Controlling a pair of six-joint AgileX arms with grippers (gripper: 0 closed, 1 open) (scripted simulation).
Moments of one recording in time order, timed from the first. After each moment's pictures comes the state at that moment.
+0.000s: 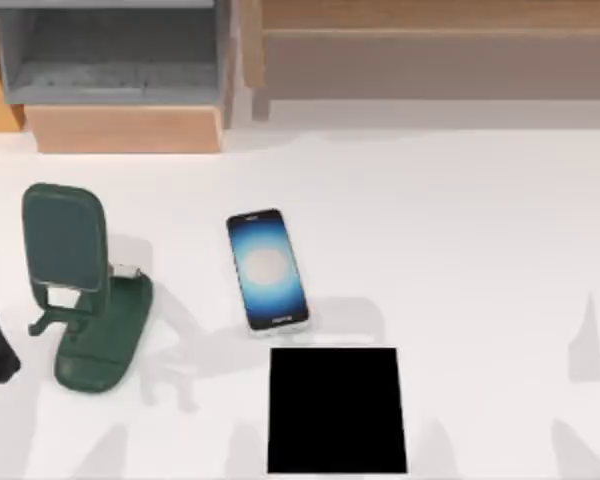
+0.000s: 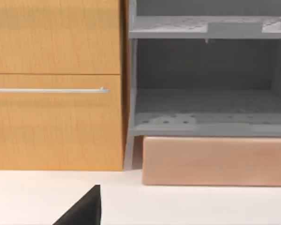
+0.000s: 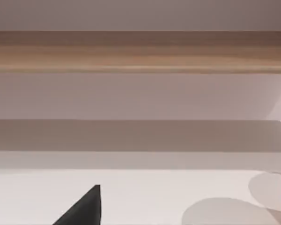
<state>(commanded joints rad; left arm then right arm) 0.00 0.00 0.00 0.00 0.00 0.00 0.00 0.00 0.00 0.00 0.00 0.00</state>
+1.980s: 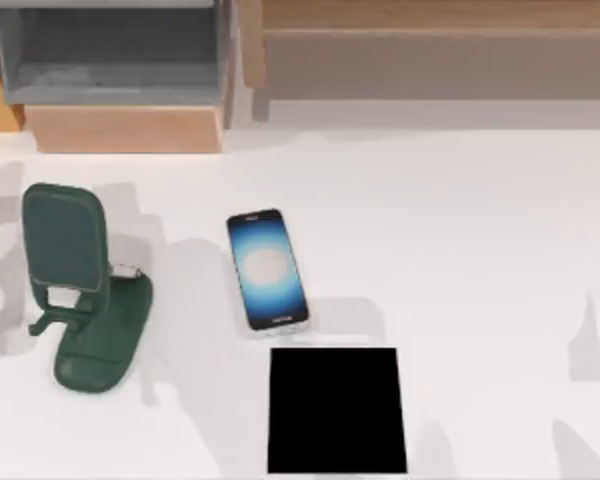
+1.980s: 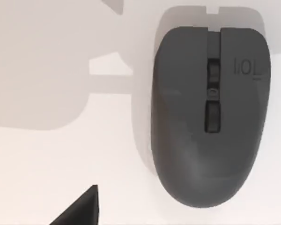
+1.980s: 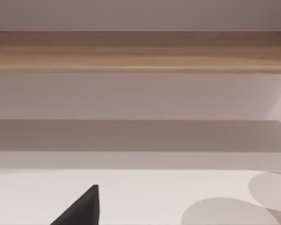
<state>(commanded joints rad) 0.30 2.12 1.77 -1.20 0.00 1.81 0.00 0.00 0.00 0.00 0.00 0.00</state>
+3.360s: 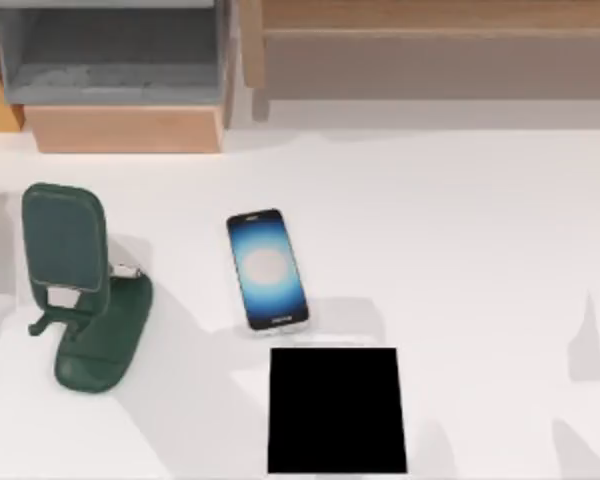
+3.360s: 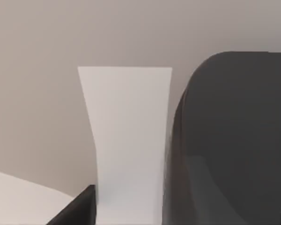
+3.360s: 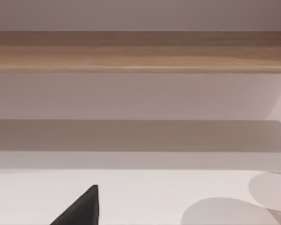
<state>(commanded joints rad) 0.32 2.25 1.59 -0.91 0.01 1.83 0.00 0.00 0.00 0.00 0.00 0.00</state>
